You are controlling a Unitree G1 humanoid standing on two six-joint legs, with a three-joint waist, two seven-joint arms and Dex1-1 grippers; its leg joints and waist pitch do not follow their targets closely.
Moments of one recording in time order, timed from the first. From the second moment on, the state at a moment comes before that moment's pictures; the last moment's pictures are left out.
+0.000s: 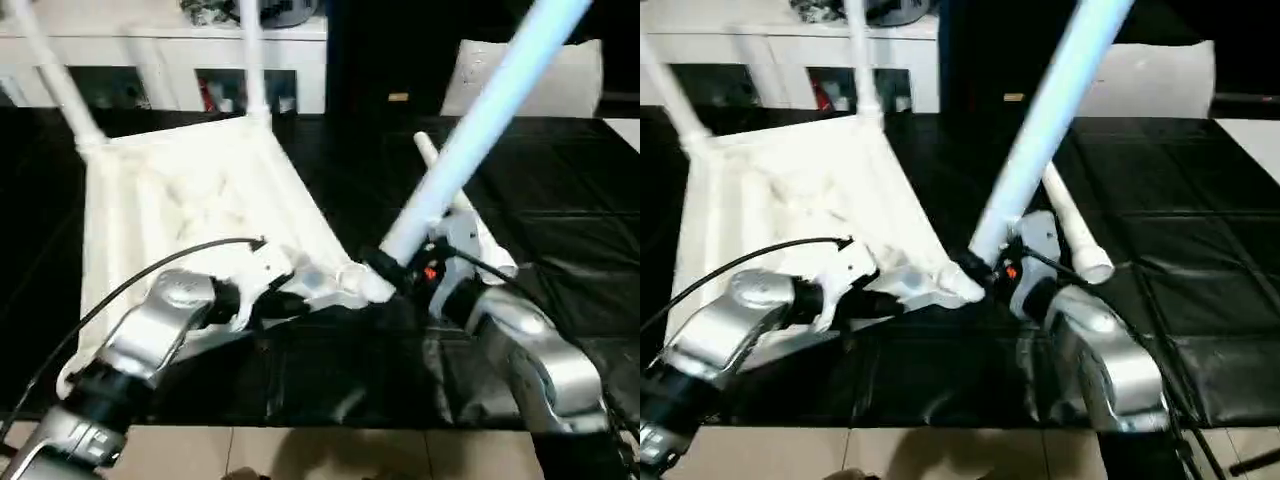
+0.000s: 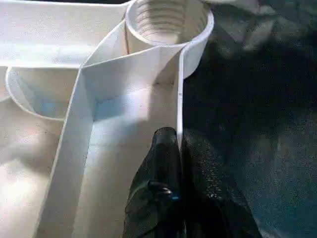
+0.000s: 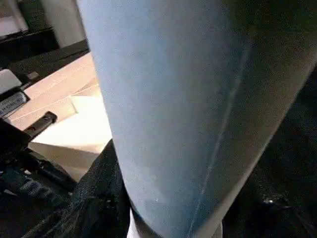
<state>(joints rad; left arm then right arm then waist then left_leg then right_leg) -0.43 0.49 -0.35 0.16 -0.10 0.47 -0.97 -0.24 -0.25 0.08 -0.11 0.32 0.46 0.54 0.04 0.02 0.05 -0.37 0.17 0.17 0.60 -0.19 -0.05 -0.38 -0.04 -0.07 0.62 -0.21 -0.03</state>
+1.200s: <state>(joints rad) -0.45 0.54 -0.38 0.27 -0.05 0.23 -1.10 -0.37 -0.30 0.19 0.07 0.27 0.42 0.76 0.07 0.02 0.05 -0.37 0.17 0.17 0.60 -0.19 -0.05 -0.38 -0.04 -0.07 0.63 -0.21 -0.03</state>
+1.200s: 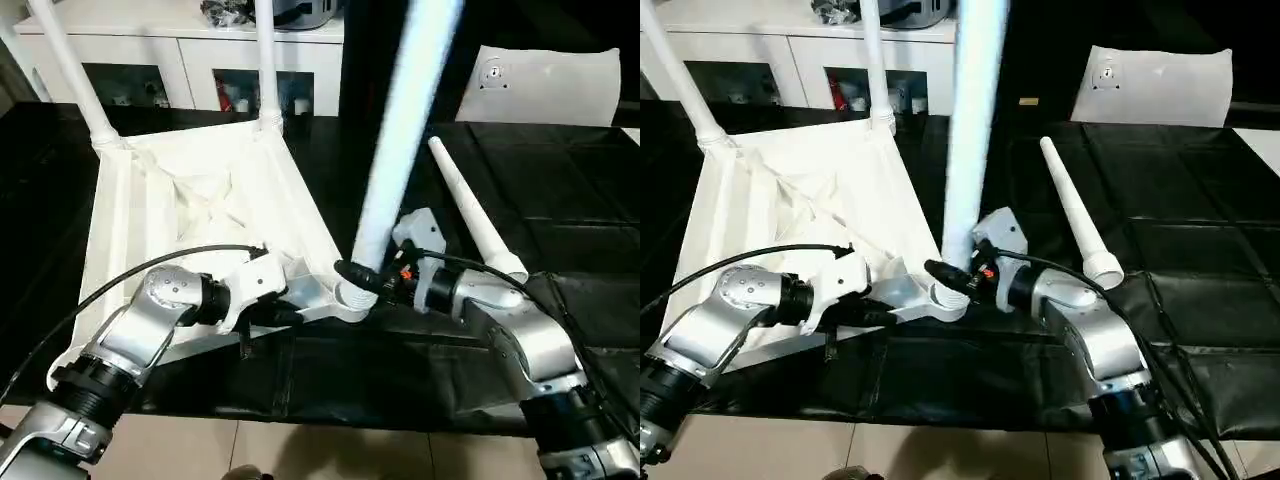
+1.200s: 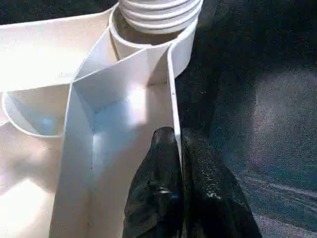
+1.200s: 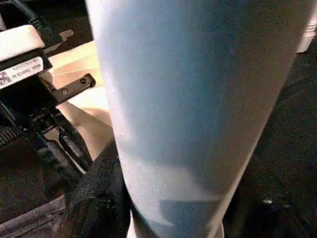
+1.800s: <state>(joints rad) -0.46 0.55 -0.39 0.27 -0.04 0.21 -1.14 -0.43 -0.30 0.22 0.16 0.25 0.40 0.83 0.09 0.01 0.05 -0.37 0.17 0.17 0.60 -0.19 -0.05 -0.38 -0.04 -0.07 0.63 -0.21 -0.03</state>
